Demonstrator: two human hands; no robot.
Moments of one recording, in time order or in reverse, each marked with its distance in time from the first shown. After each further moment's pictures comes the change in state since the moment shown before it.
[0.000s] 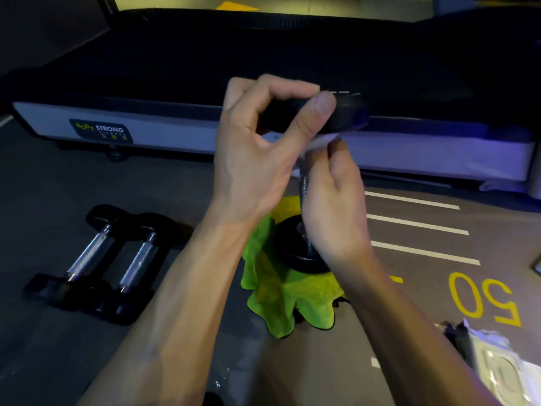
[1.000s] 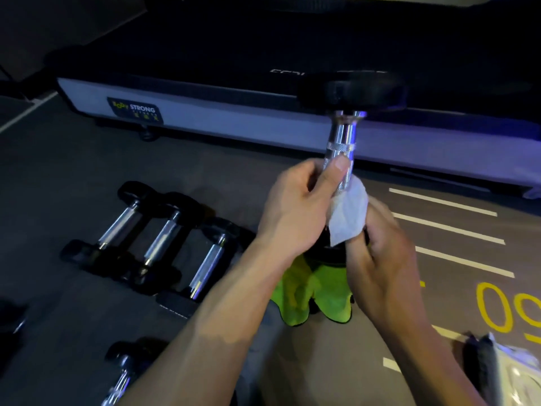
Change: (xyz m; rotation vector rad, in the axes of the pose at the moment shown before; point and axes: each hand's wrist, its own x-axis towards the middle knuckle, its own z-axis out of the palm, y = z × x) left_hand -0.059 -0.031 0.016 -0.042 -0.160 -0.578; right_hand -0.052 0.055 -0.037 -0.270 -0.165 -0.099
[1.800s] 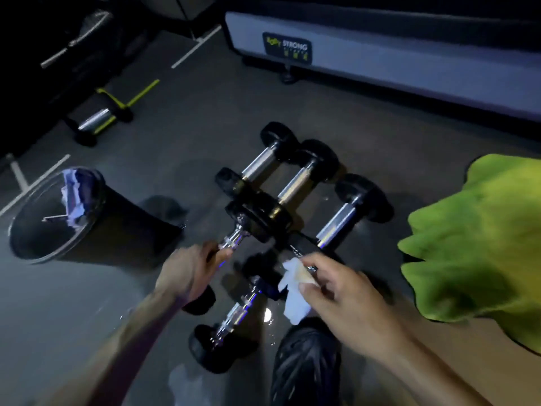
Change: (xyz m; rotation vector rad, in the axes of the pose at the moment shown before) left_hand -0.198 -0.176 -0.321 1.129 0.121 -0.565; right_hand -0.093 -0.056 0.166 0.213 -1.013 0.075
